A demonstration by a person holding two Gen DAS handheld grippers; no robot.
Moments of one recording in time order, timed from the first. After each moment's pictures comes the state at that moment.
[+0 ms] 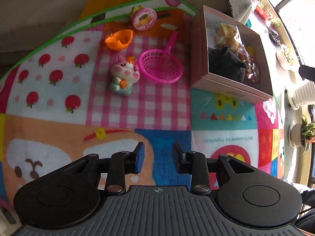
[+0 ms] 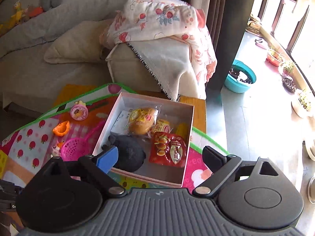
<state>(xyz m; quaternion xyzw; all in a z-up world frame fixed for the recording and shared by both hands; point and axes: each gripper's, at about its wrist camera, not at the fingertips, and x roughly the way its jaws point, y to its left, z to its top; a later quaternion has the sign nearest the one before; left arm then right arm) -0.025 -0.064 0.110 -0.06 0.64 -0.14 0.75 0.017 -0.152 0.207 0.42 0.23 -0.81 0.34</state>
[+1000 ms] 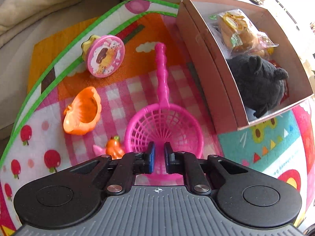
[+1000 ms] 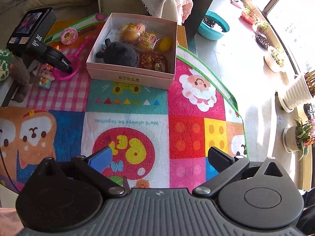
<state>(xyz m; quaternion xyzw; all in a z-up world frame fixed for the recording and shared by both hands) 0.080 -0.123 0.036 0.09 0.61 -0.22 0.76 0.129 -0.080 0.177 0.52 0.27 -0.79 0.18</state>
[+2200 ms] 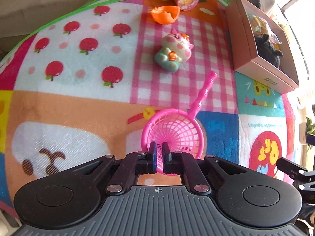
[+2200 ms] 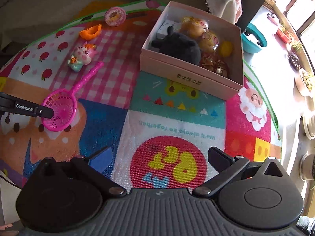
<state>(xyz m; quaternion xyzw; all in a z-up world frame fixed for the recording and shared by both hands) -0.060 0.002 0.051 -0.10 0.65 -0.10 0.75 0.154 -0.136 0.104 0.53 0.29 -0.76 0.24</state>
